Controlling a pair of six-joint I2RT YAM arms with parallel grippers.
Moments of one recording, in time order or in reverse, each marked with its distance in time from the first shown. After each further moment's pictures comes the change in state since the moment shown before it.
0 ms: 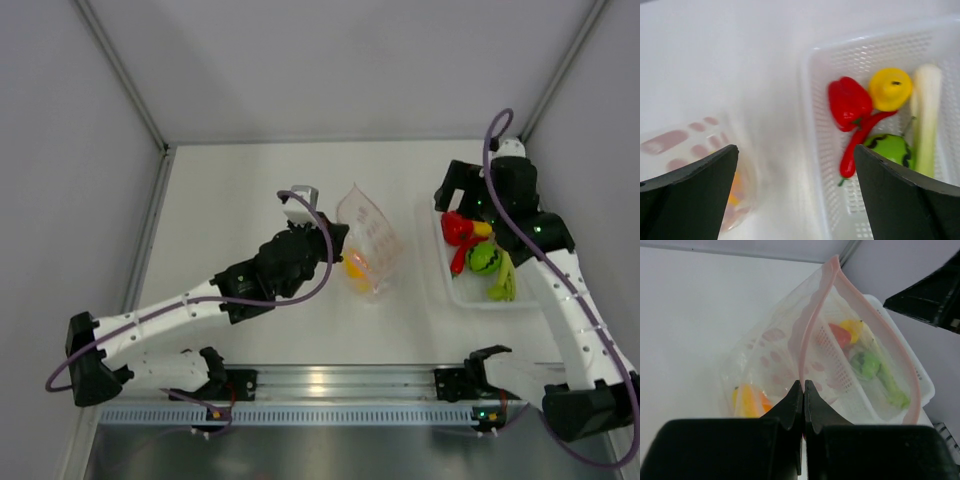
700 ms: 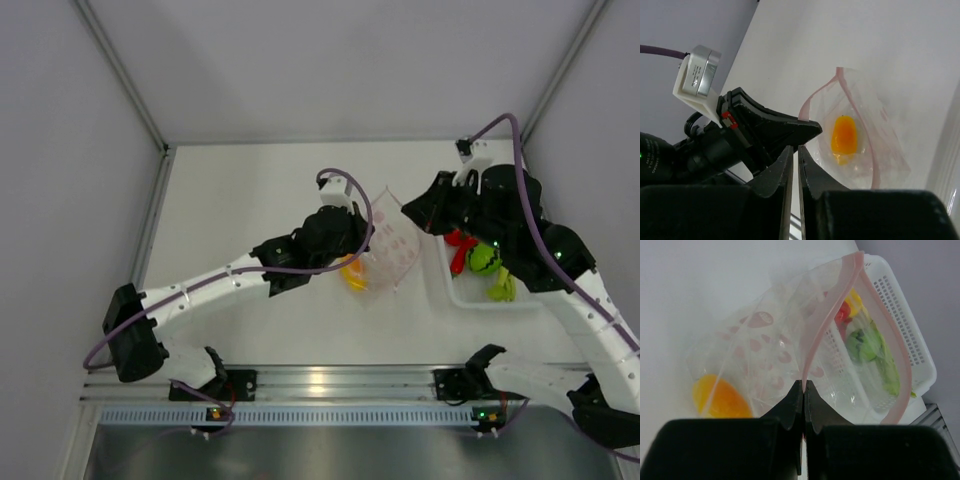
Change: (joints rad) left arm 0.077 0.274 0.218 -0.145 0.170 -0.108; right arm 0.375 -0.127 0.179 -0.045 -0.263 0.185
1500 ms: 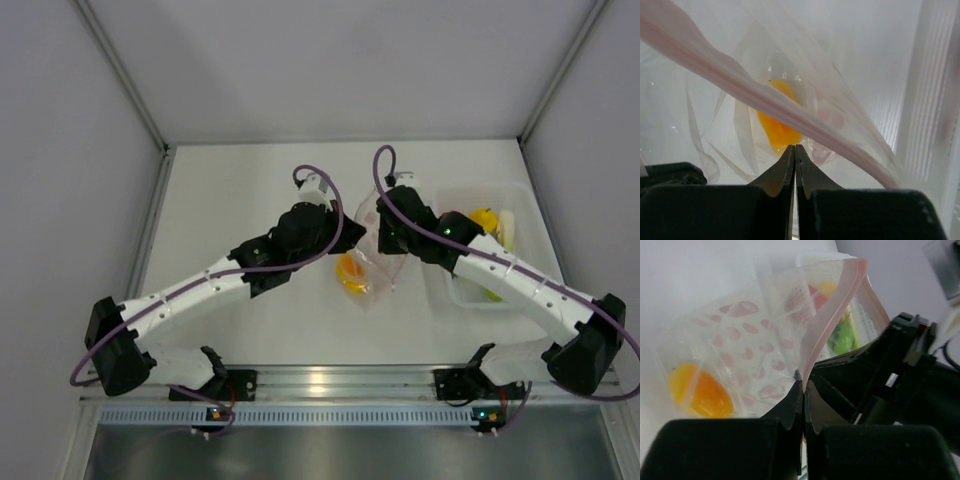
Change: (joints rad) left arm 0.075 -0.094 -0.075 -0.002 0.153 -0.166; right arm 0.202 0.274 -0.169 -0.015 0.386 0.080
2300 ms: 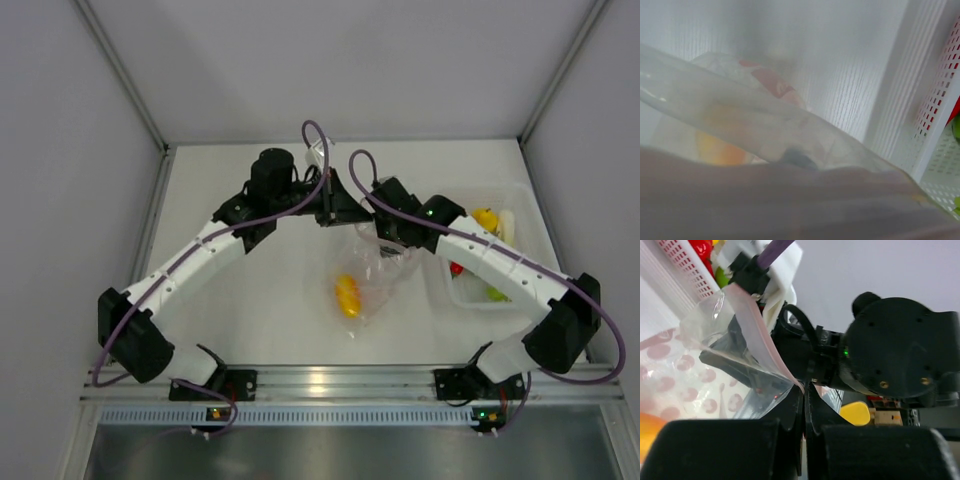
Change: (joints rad) left arm 0.301 0.101 0.169 0.011 0.906 -0.106; right arm -0.027 0.170 0.104 -0.177 -0.048 -0.108
